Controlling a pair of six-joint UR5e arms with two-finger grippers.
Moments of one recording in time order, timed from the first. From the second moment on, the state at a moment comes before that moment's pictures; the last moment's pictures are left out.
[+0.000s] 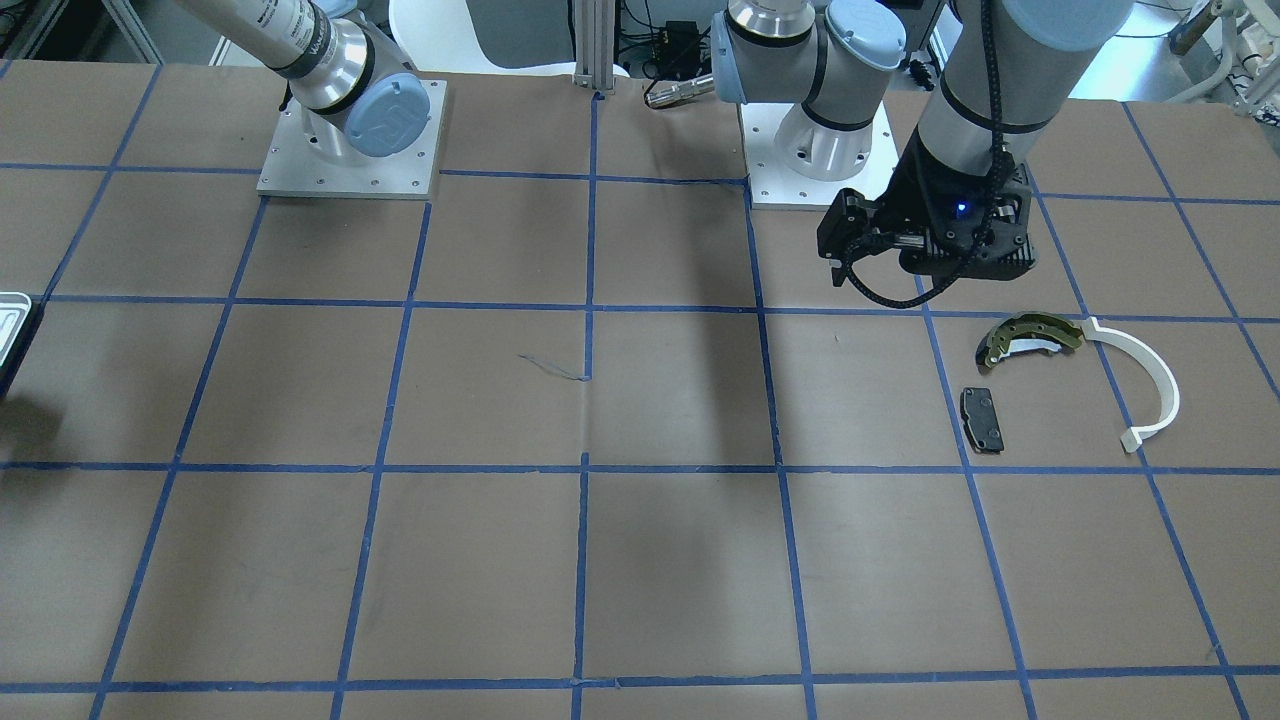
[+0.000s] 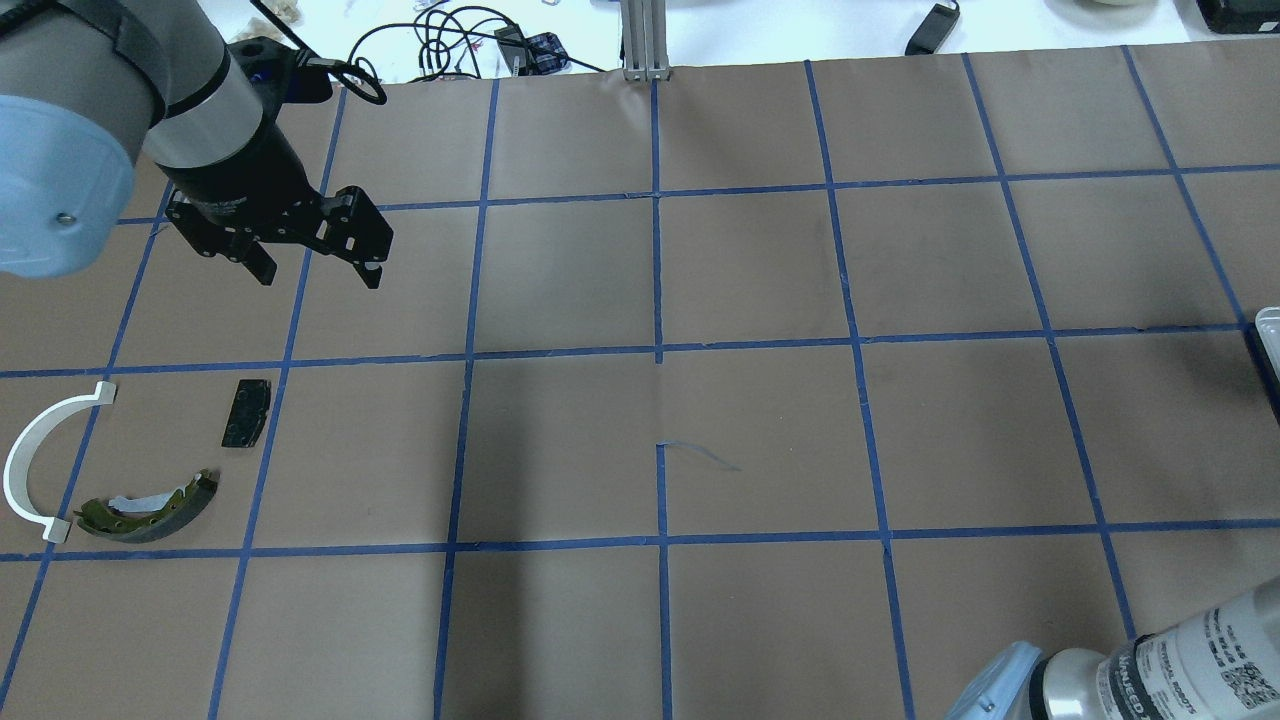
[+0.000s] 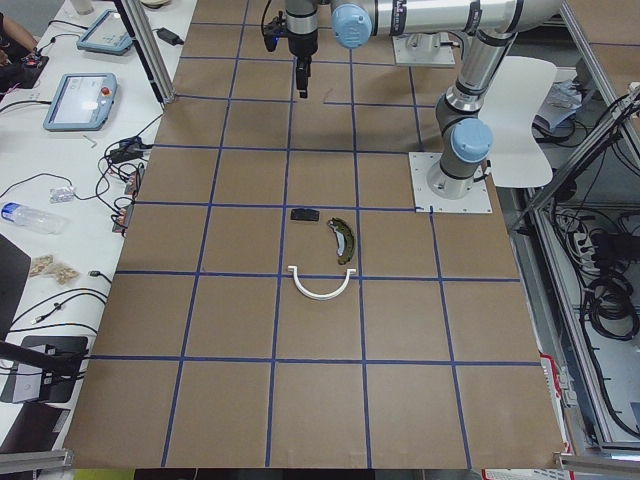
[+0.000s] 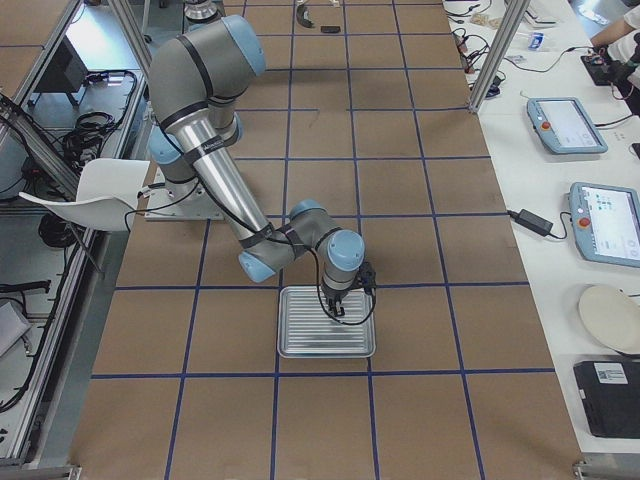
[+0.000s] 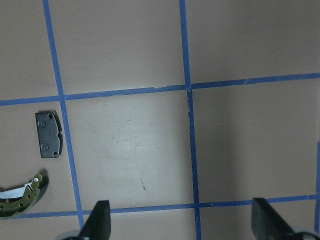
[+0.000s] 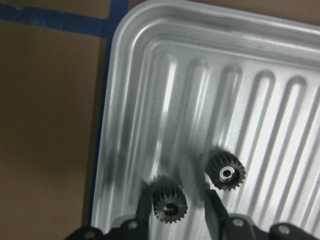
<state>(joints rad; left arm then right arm) -1.52 -1.57 -1.64 -1.53 1.61 0.12 0.66 -1.06 1.76 -2.26 -1.65 -1.08</state>
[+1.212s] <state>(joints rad) -1.52 -1.57 -1.64 -1.53 1.60 0.12 1.06 -1.34 1.83 -2.06 -1.66 -0.60</state>
